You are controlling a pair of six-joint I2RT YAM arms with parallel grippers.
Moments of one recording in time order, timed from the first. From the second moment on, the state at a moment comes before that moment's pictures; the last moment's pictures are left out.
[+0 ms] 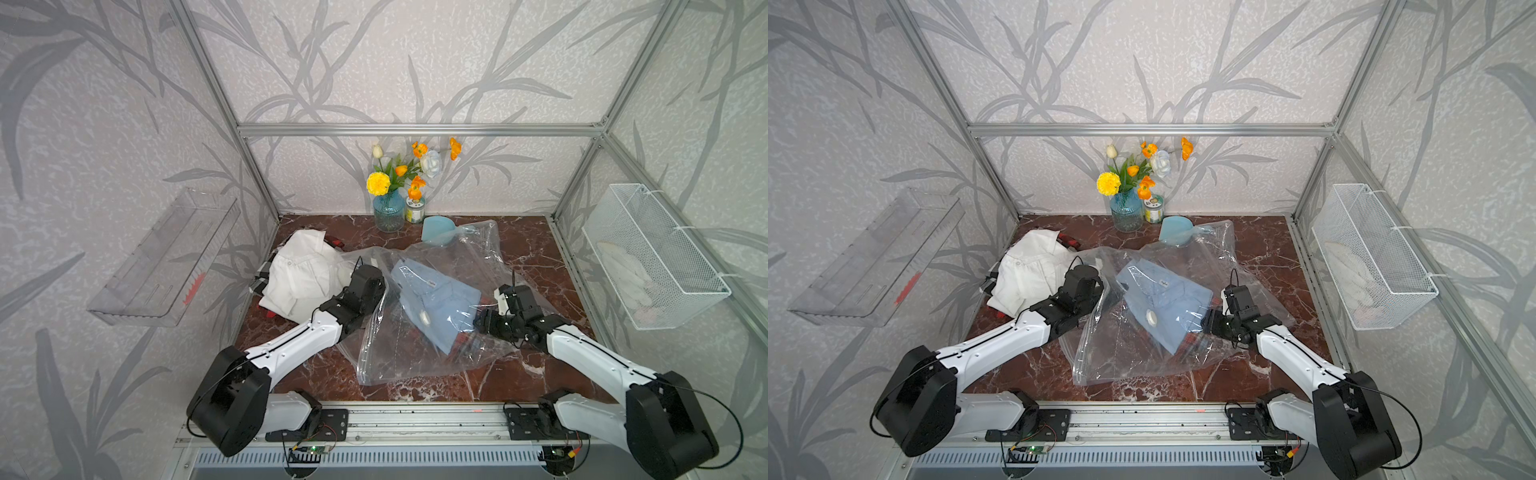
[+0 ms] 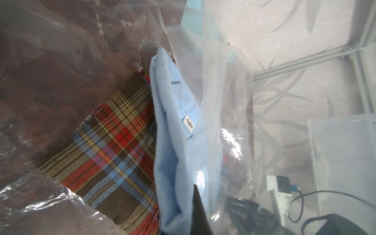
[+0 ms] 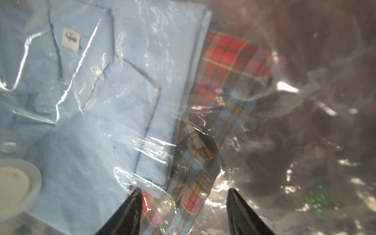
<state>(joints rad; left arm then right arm) -0.57 1.34 0.74 -0.01 0.12 -1.01 0.33 1.18 0.53 -0.36 -0.23 0.59</state>
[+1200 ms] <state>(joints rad) -0.57 1.60 0.95 -0.04 0.30 -0.94 0.14 1.45 0.63 -0.29 -0.14 0.60</state>
